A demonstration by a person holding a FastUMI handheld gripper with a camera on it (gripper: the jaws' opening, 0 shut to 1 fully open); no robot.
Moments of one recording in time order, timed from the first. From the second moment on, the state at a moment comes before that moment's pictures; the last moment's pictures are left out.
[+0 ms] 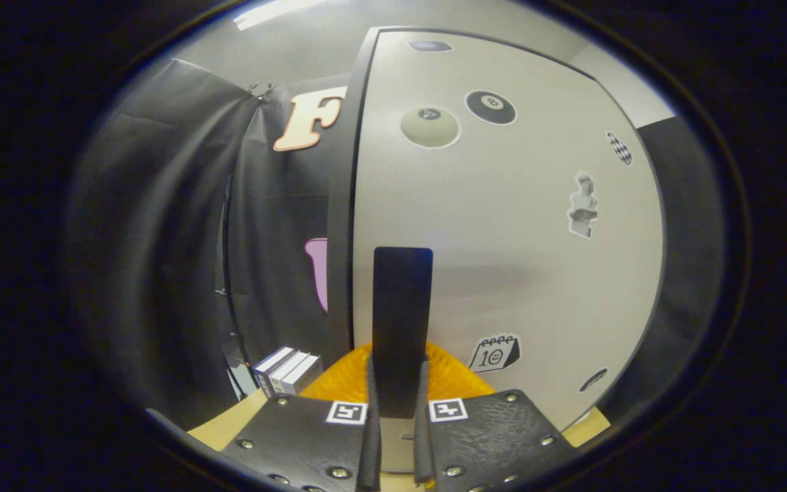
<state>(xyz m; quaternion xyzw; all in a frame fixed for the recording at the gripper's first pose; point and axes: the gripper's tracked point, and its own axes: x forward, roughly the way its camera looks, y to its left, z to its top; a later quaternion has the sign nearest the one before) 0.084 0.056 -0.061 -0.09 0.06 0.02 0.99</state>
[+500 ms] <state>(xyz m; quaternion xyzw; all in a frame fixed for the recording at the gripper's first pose) 0.063 0.051 -0.059 -0.09 0.06 -0.01 0.99</state>
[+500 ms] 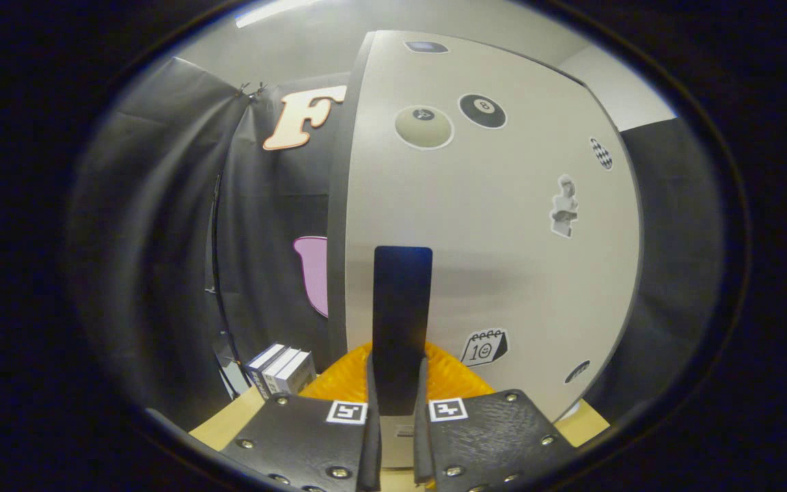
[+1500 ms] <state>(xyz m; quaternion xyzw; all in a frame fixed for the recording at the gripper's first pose) -0.062 -0.004 -0.034 -0.07 0.05 -0.11 0.99</state>
